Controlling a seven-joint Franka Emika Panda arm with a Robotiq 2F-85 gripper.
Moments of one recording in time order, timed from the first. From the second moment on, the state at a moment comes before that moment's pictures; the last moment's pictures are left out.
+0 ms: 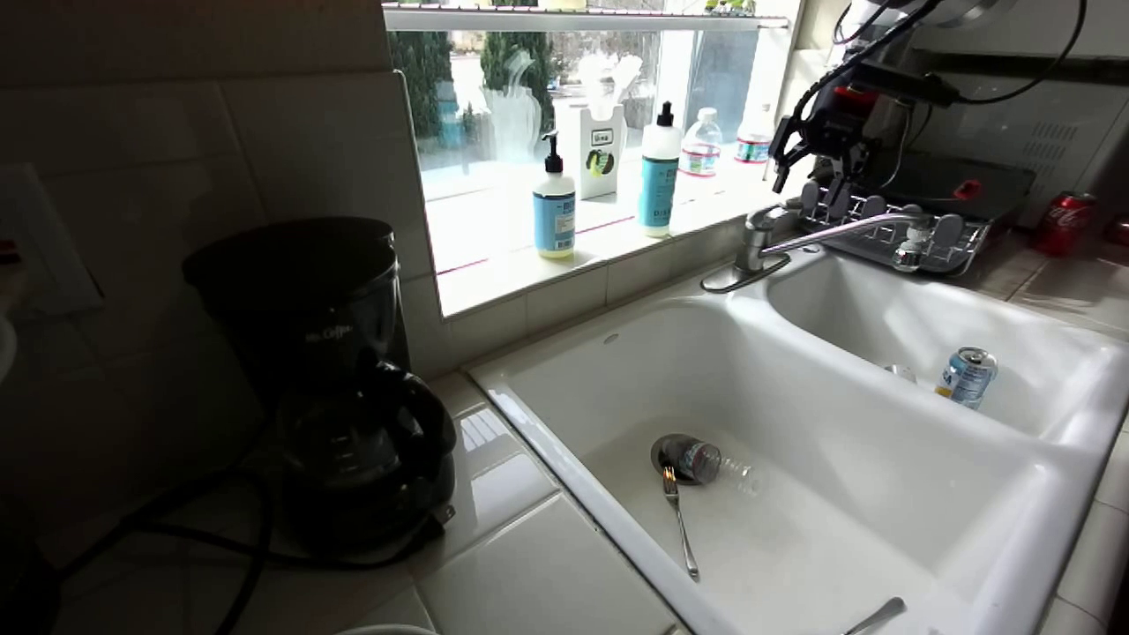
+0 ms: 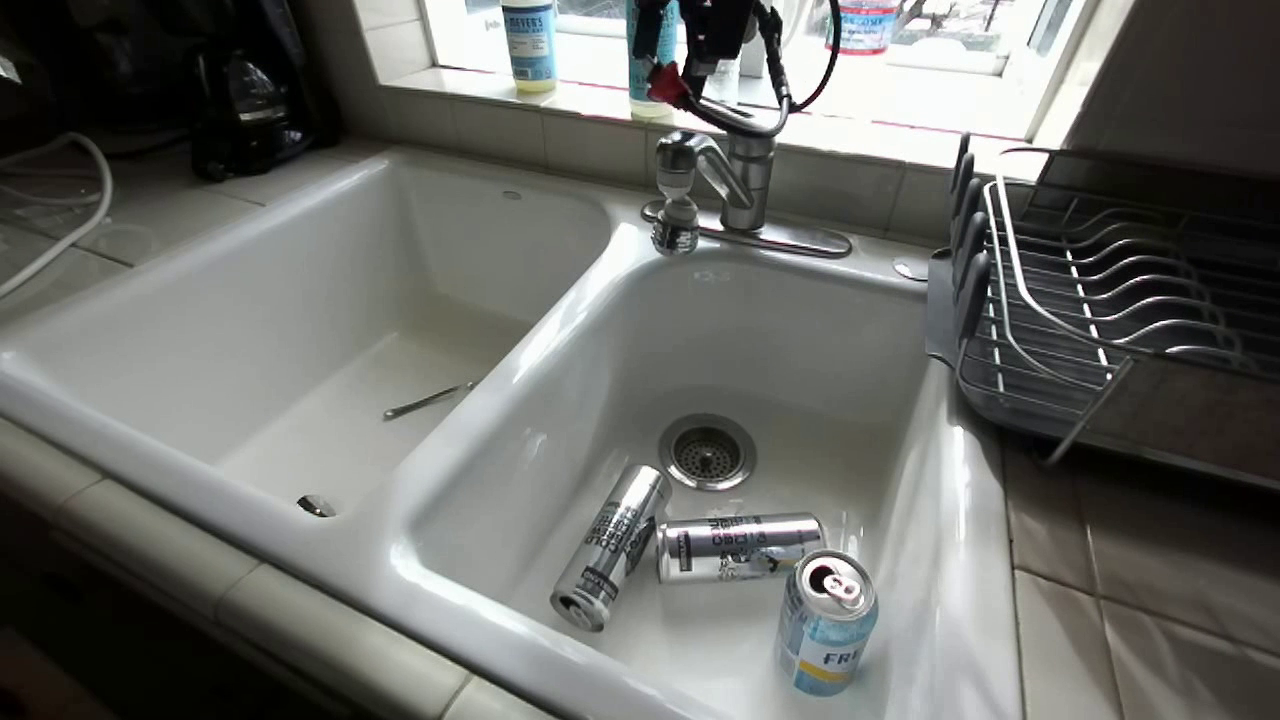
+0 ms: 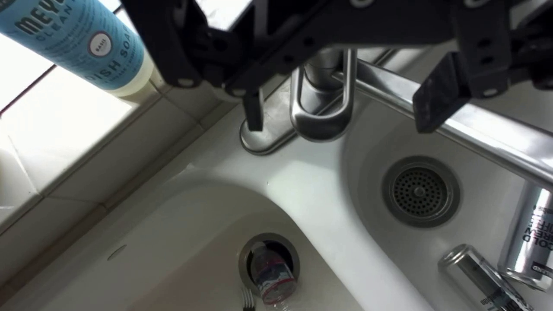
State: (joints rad) arm -0.11 0.26 -0.11 -1.53 0.25 1.78 0.34
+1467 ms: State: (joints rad) arm -0.08 0.30 -0.11 -1.50 0.18 1.84 0.34
